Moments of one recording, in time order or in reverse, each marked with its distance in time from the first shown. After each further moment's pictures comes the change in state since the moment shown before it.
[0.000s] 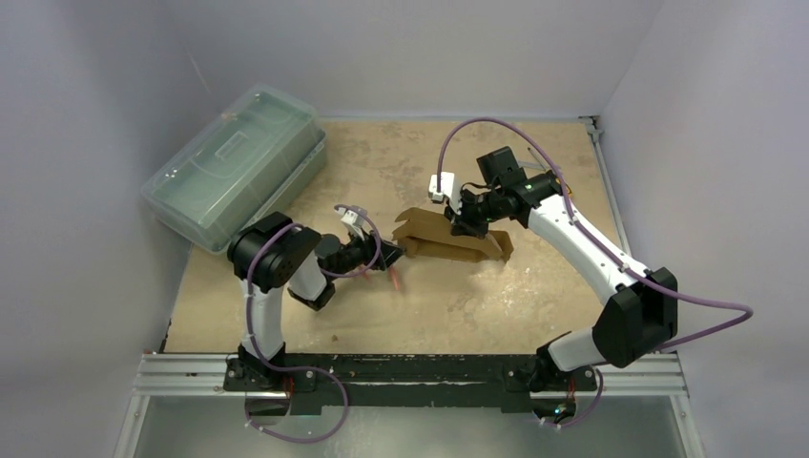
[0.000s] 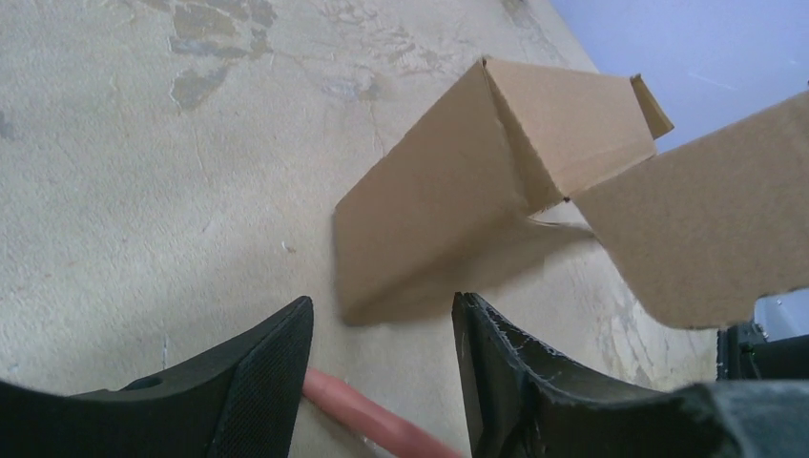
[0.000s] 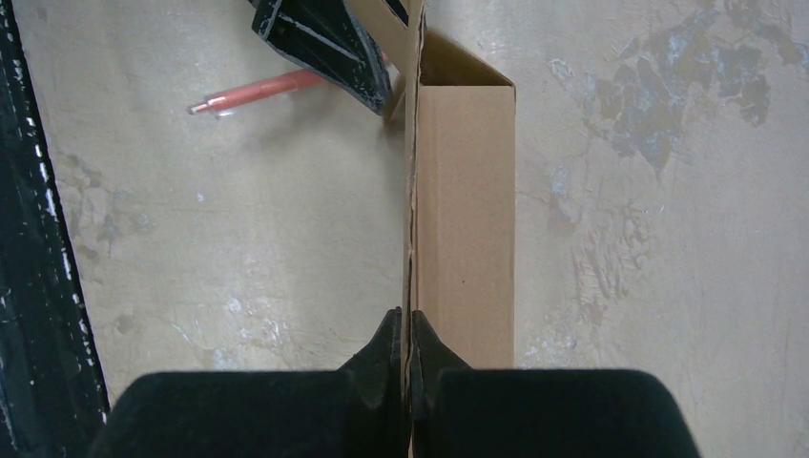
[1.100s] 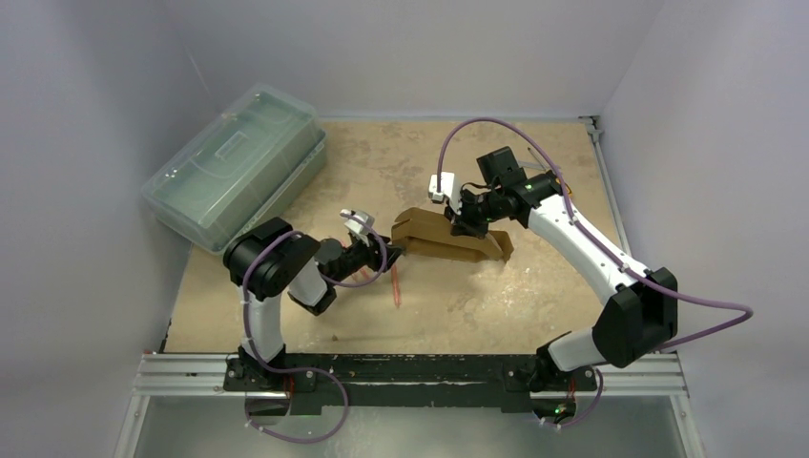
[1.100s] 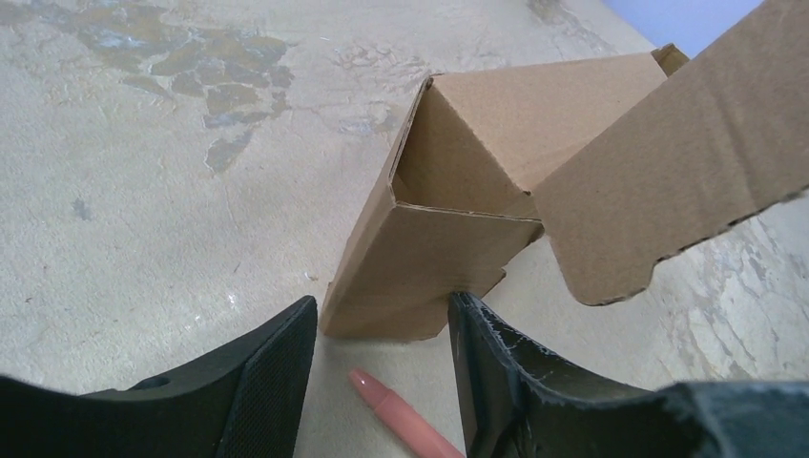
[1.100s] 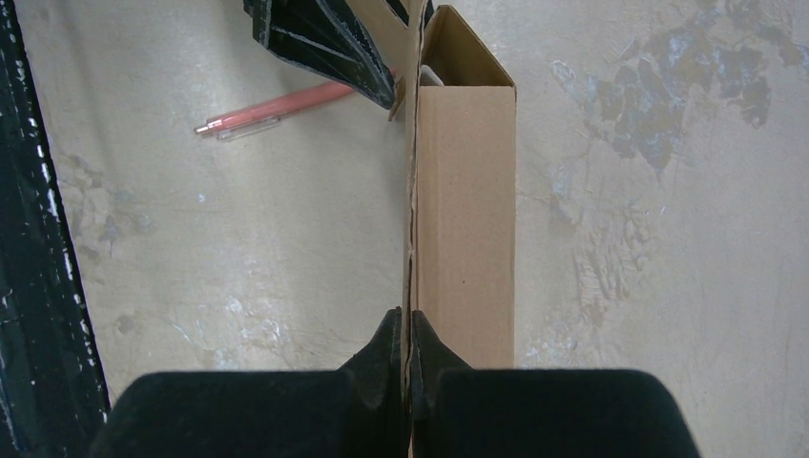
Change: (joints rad) left arm -0.060 -0.061 -0.042 0.014 -0.119 0.255; right arm 0.000 0.000 0.000 0.000 -0.003 0.000
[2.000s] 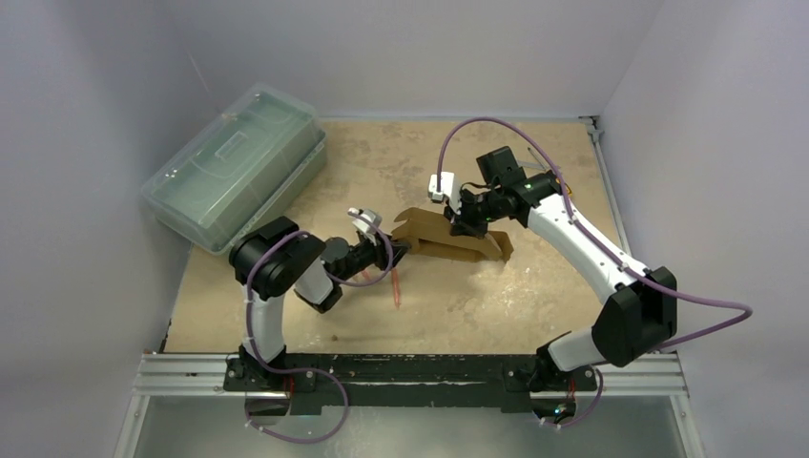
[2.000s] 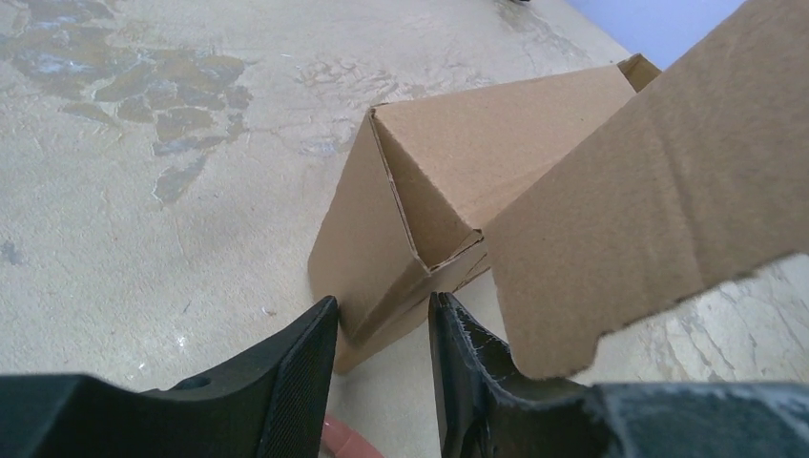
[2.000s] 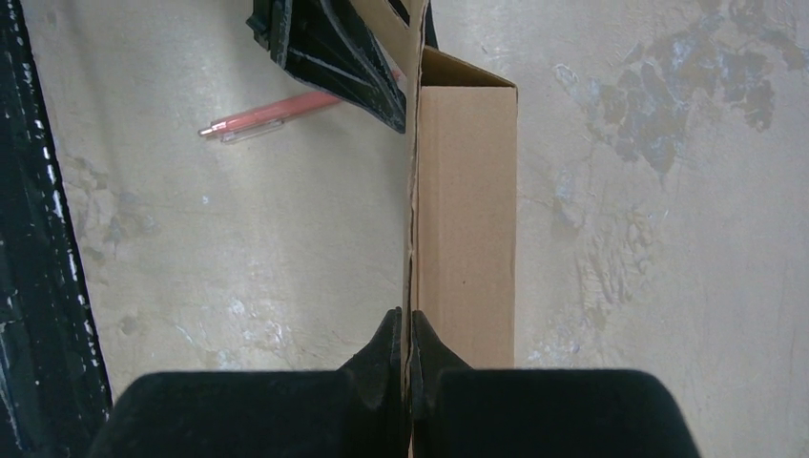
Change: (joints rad) left arm -0.027 0.021 0.049 0.001 0.024 -0.008; right arm 0.000 0.002 0.002 -0.002 -0.005 0.000
